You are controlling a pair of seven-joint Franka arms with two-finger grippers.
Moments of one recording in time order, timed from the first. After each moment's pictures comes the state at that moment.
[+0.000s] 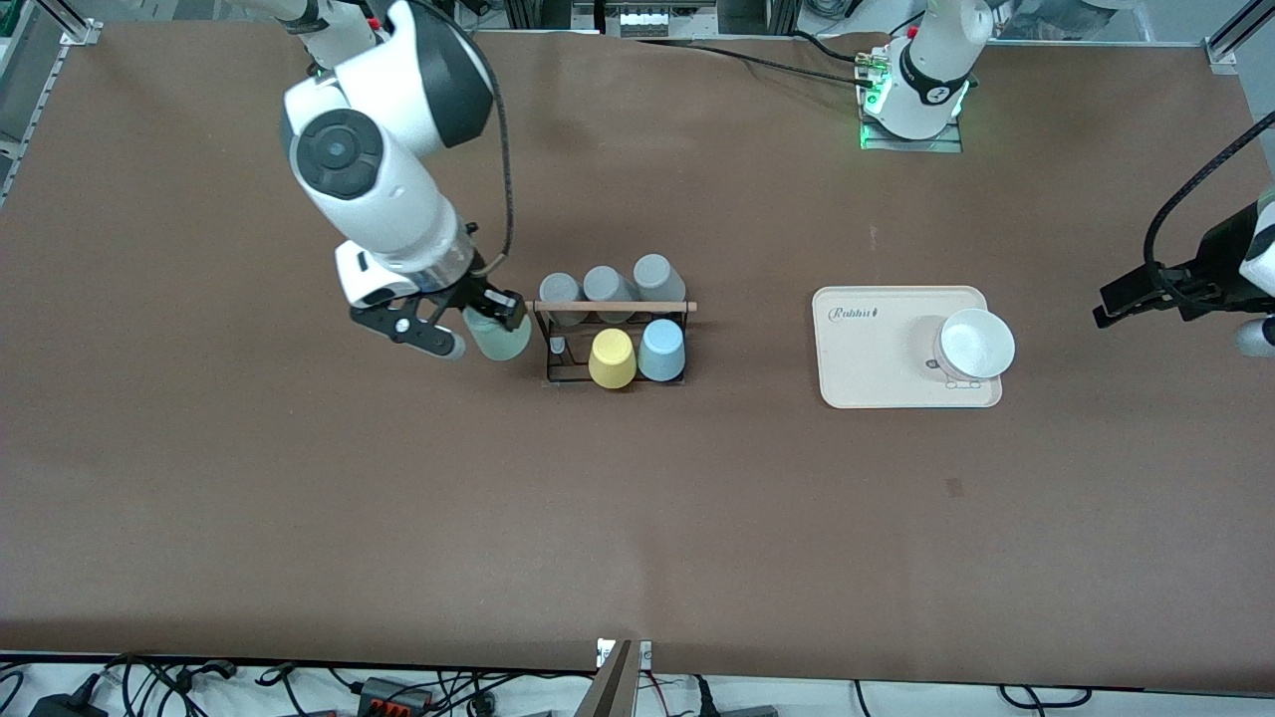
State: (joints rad) left arm 0.08 0.15 -0.06 -1.47 -0.03 1.65 -0.09; right arm 0.55 0.34 -0.01 -1.58 0.08 1.94 0.90
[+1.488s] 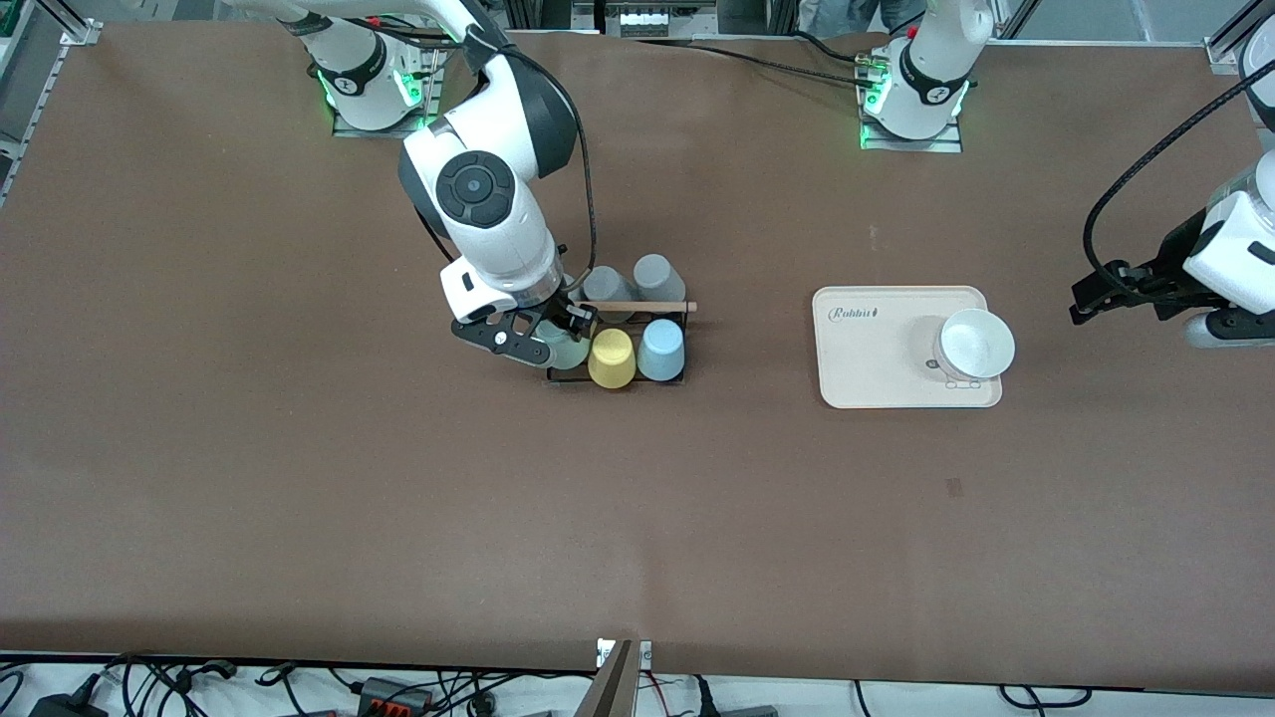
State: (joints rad) left arm 0.07 0.09 -0.06 -1.62 0.01 1.75 -0.07; right arm 0.64 0.47 -0.01 -1.57 0.05 2.07 0.94
